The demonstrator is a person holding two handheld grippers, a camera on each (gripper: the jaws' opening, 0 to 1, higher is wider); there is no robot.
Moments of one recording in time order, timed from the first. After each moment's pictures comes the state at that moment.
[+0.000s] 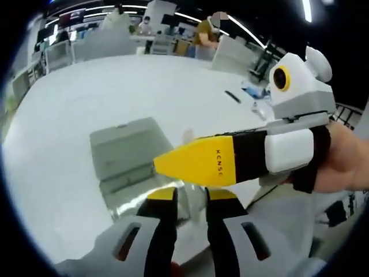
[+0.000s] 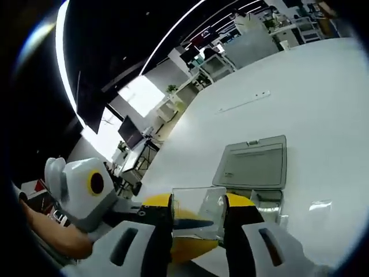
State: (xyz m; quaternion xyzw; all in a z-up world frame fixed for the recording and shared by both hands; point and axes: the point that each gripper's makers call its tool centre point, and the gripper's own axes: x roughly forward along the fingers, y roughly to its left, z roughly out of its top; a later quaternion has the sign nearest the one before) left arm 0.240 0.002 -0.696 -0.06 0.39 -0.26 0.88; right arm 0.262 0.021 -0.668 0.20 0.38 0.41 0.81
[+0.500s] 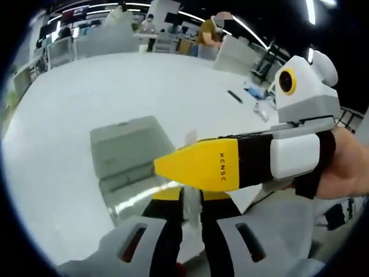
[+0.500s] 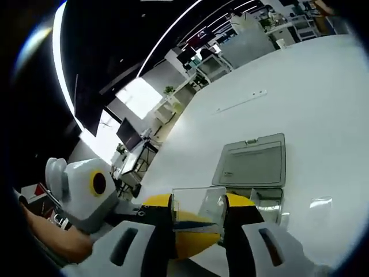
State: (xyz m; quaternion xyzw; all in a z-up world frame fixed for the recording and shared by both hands) left arm 0.242 0.002 -0.700 -0.06 0.40 -0.25 0.88; right arm 0.262 0.021 -0.670 0.21 0.38 0.40 0.81
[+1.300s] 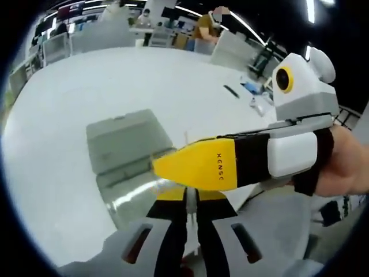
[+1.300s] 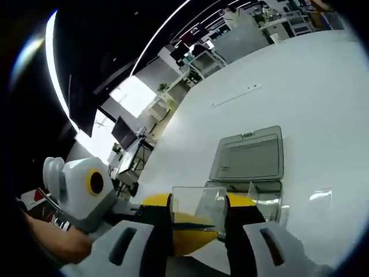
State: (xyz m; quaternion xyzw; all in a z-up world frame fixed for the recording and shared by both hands) left arm 0.235 0.004 -0.703 -0.07 0.42 -0.27 0.86; right arm 0.257 0.021 -0.676 0.21 0.41 0.38 0.80
